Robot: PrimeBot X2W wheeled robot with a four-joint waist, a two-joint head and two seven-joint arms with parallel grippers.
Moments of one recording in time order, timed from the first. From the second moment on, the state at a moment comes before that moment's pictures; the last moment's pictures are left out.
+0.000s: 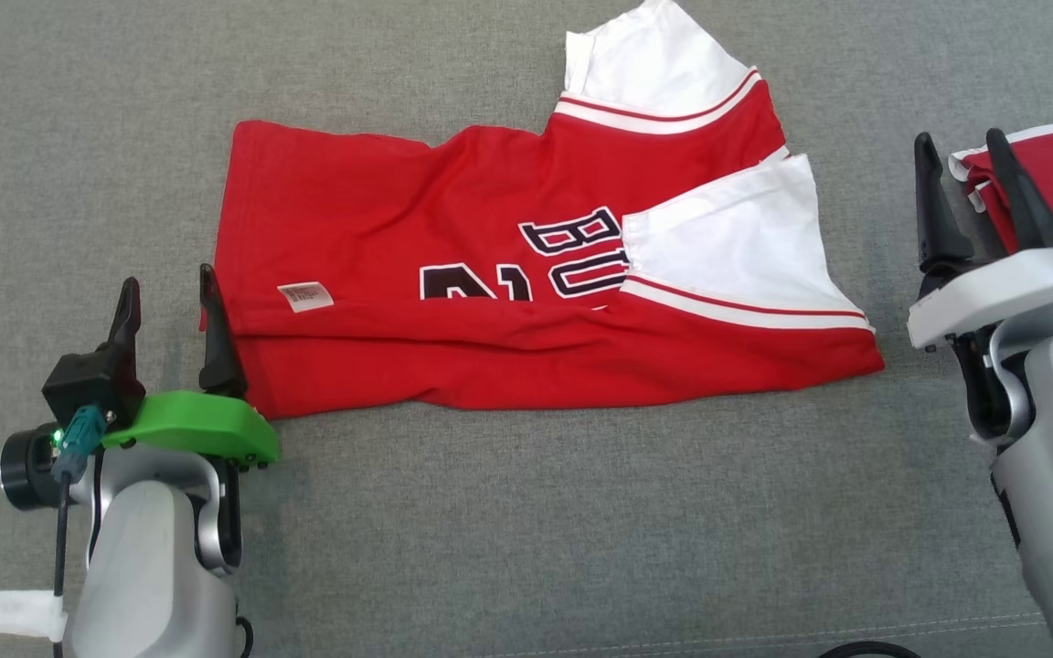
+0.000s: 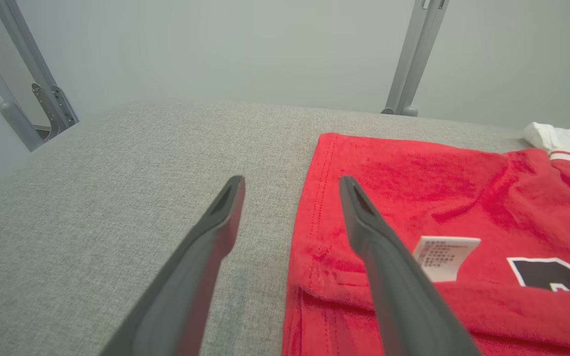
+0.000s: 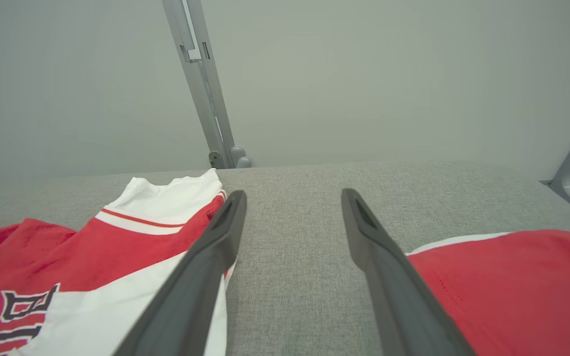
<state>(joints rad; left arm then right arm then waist) -0.42 0.05 0.06 0.50 -0.16 0.00 -0.26 -0.60 -0.28 0.08 0.55 0.37 0.13 -0.26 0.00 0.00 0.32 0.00</state>
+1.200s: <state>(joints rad) -0.21 0.05 -0.04 0.43 -0.26 0.02 -0.26 -0.37 -0.23 0.23 0.64 0.57 0.13 -0.27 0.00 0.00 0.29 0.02</state>
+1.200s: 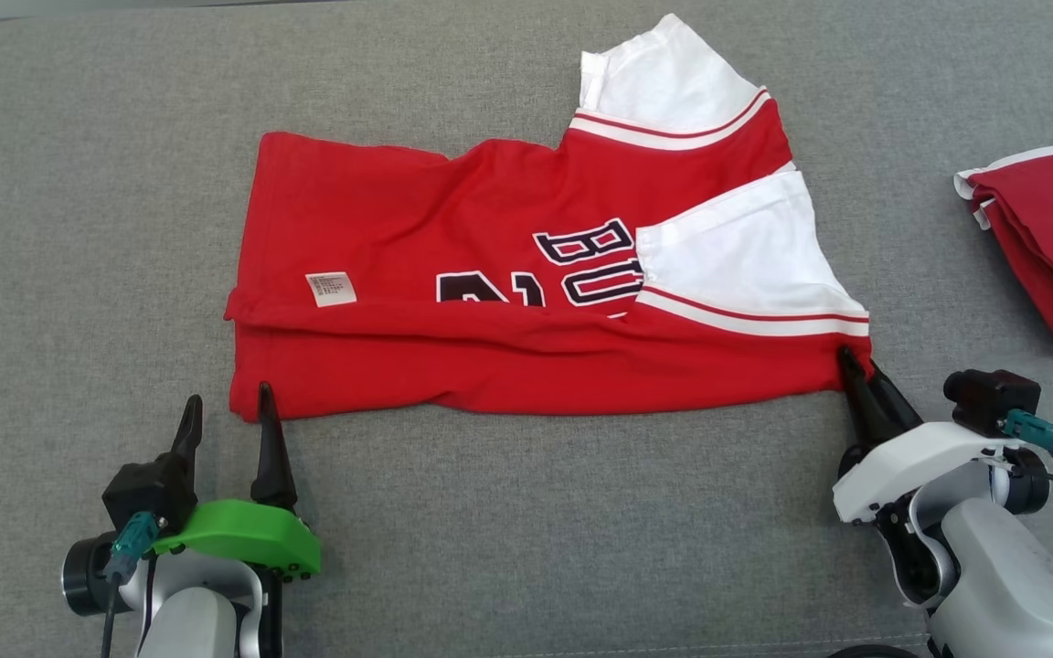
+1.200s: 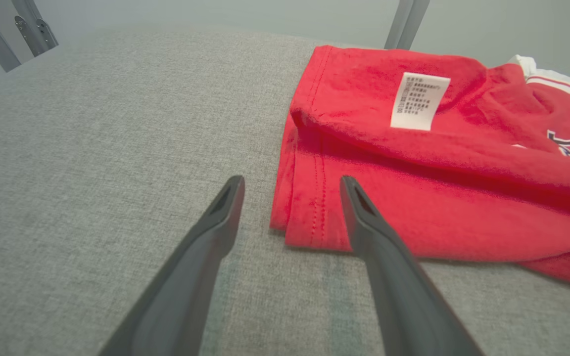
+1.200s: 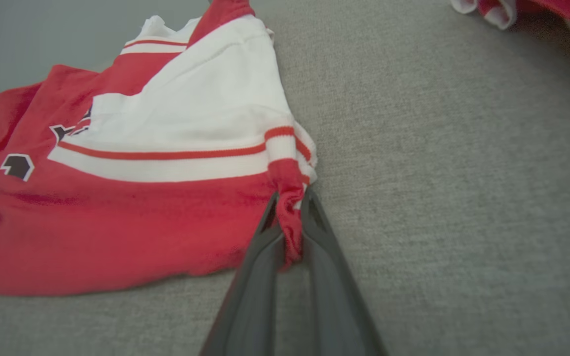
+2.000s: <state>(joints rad) -0.30 0.05 -0.01 0.58 -0.30 -0.02 -0.26 -0.36 -0.24 0.24 0.52 0.58 0.13 -0.26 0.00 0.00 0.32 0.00</state>
